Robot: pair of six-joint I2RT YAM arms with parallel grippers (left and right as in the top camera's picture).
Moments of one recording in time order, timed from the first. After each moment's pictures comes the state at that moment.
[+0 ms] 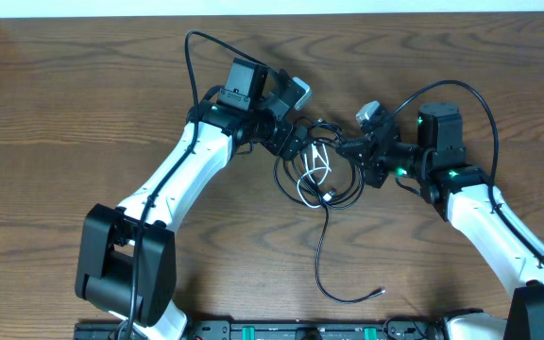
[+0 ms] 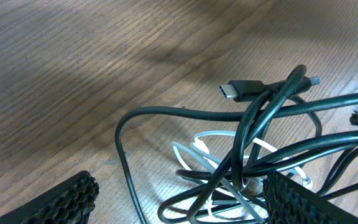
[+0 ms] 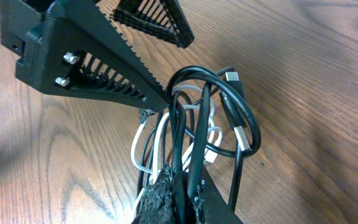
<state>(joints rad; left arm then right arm) -0.38 1.77 1.31 -0.53 0.46 0.24 0.19 1.45 0.80 -0.06 -0.79 -0.25</state>
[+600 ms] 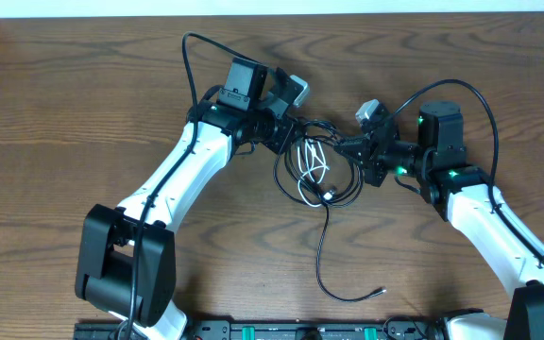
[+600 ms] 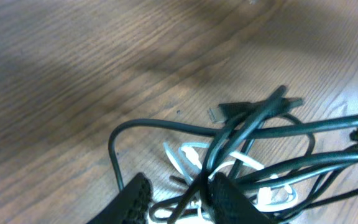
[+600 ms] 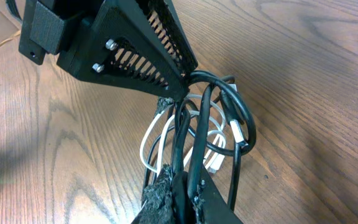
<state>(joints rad) -0.38 1.77 1.31 -0.52 0.48 0.17 0.19 1.45 0.80 -0.03 -0.82 -0.25</state>
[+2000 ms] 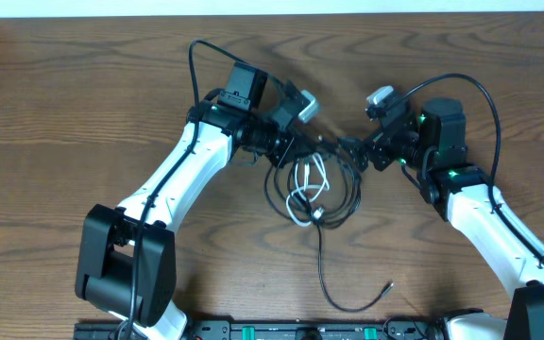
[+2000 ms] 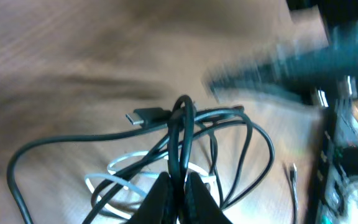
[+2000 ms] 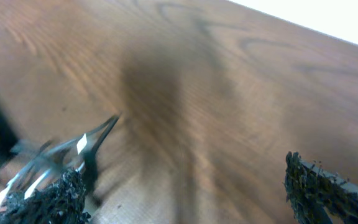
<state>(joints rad) -0.38 1.77 1.31 -0.66 0.77 0.29 0.19 1.45 0.80 0.07 -0.47 -0.25</state>
